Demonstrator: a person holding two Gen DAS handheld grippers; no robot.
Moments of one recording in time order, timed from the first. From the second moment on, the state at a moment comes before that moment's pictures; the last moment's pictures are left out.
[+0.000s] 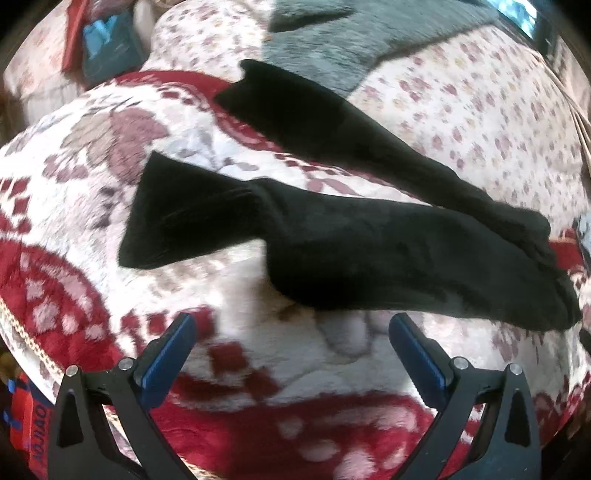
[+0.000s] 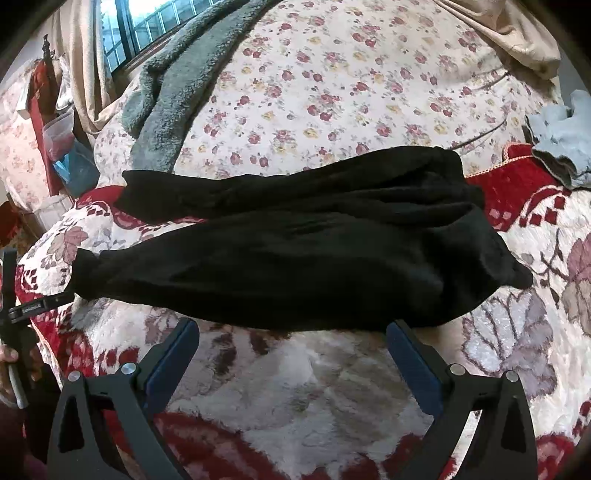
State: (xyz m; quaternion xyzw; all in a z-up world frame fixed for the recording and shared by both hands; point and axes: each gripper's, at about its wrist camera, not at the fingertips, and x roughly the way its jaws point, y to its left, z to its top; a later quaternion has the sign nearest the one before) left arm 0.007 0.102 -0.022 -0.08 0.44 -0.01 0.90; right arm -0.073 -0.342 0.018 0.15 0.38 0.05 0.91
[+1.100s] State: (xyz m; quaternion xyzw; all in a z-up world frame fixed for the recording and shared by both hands) left arm 0.072 0.100 -0.052 -0.11 0.47 0.03 0.88; right arm -0.058 -0.461 -0.039 0.36 0.39 -0.05 0.85
